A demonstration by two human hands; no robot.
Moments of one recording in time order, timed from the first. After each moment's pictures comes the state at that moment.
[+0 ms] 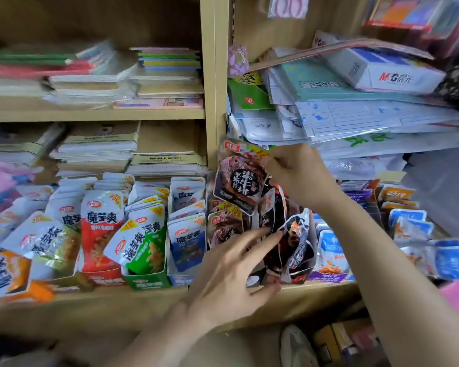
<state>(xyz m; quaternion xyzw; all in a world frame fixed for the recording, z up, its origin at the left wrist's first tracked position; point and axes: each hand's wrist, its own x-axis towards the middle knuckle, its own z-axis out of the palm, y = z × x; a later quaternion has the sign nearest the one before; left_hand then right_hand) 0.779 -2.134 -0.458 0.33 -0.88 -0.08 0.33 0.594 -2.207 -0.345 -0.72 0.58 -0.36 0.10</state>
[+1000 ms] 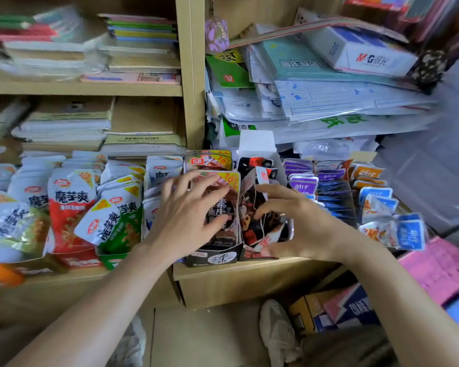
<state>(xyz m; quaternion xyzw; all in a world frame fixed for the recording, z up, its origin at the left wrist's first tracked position) 0.798 -2.191 -0.448 0.44 -0.88 0.04 0.18 0.544 -2.120 -0.399 -0.79 0.54 -0.17 0.22</state>
